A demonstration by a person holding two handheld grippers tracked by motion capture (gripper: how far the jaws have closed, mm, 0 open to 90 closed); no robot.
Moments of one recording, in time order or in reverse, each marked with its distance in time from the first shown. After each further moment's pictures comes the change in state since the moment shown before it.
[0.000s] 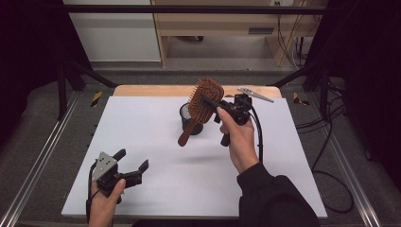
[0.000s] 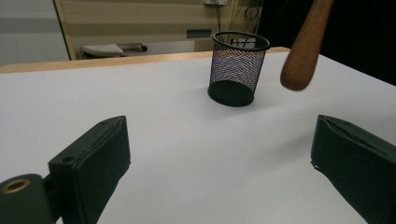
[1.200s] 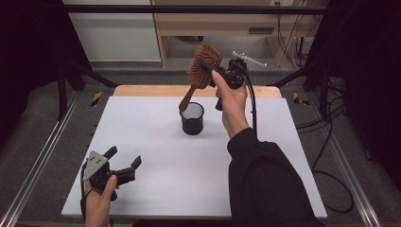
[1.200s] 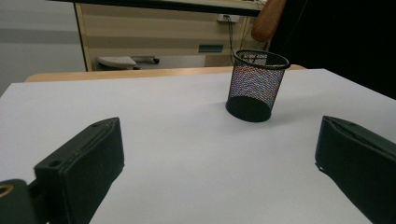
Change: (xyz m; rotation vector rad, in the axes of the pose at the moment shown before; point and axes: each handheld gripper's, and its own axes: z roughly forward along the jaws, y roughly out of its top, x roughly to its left) left arm 0.017 0.001 -0.006 -0.064 0.044 -0.032; right arm -0.016 0.071 0.060 -0.079 -0.096 -0.058
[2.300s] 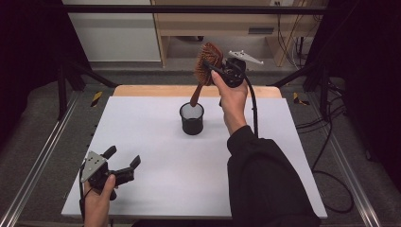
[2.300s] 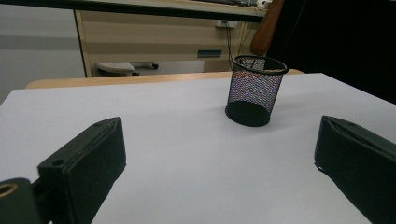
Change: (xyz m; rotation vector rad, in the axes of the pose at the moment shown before) left arm 0.002 0.001 -0.002 -0.023 -0.009 0.006; right arm -0.008 0.000 0.009 -0.014 -0.110 -0.180
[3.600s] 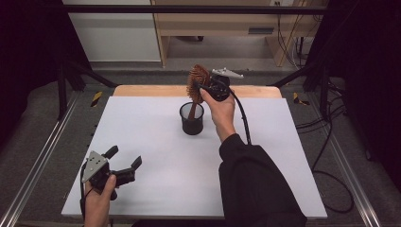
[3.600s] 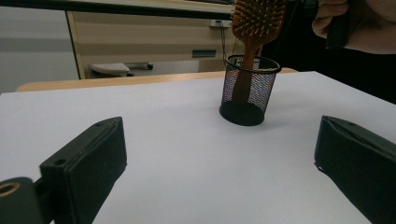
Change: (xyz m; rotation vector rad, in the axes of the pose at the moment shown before) left arm -0.002 0.000 0.001 0.001 -0.024 0.012; right arm -0.003 -0.063 0.034 0.162 -0.003 -0.030
